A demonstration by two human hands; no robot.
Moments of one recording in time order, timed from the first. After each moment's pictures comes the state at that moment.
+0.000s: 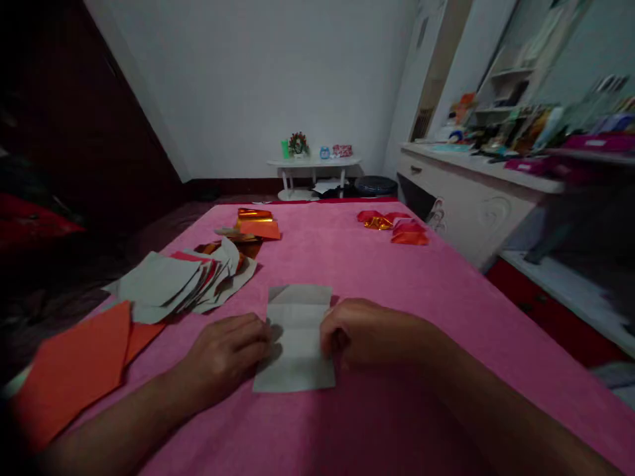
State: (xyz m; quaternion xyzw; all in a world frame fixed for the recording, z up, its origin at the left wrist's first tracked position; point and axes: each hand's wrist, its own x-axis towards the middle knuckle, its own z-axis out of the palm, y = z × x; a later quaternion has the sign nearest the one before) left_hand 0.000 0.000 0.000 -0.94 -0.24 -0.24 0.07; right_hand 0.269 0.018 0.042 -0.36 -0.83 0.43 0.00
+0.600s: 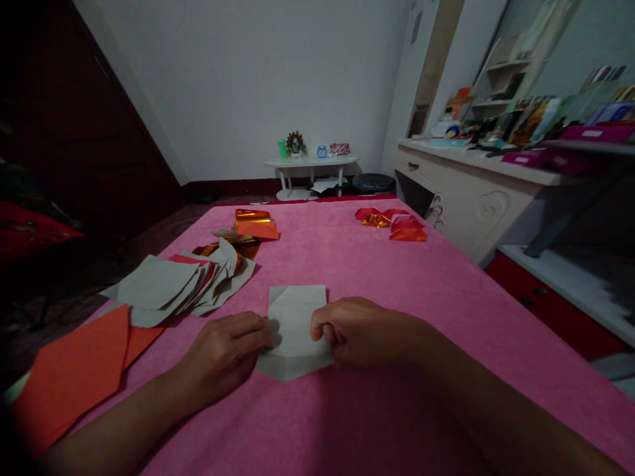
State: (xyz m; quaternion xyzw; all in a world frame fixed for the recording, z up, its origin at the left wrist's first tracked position) left_hand -0.004 0.007 -0.007 -0.92 -0.29 -0.25 -0.06; right_hand 0.262 0.014 0.038 -0.38 -0.84 0.38 0.07
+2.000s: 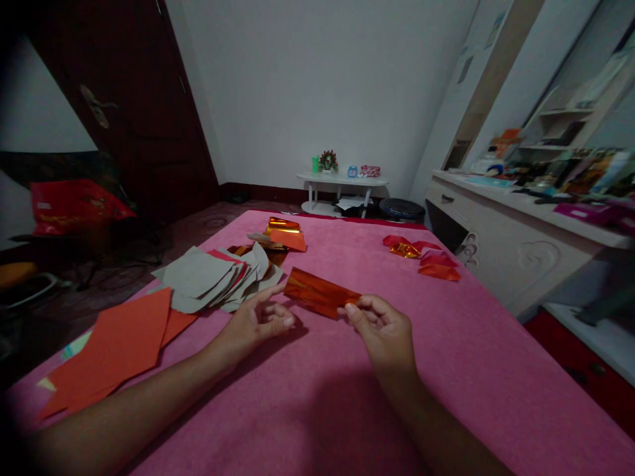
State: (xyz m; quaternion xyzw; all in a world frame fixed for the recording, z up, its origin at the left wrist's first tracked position) left_hand 0.008 0.024 0.000 -0.53 -0.41 -0.47 -0.58; right_hand 0.230 0.016 0.010 -0.49 -0.51 0.42 0.56
